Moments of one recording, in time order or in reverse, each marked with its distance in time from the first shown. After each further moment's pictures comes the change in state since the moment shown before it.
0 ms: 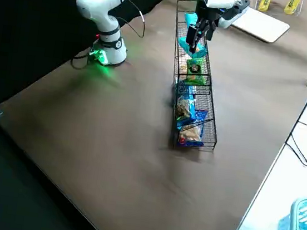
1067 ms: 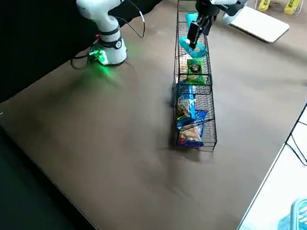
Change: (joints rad) left arm 0.118 -0.013 0.003 -0.056 0.000 0.019 0.086; right arm 0.002 0.000 0.014 0.029 0.005 -0.080 -0.109
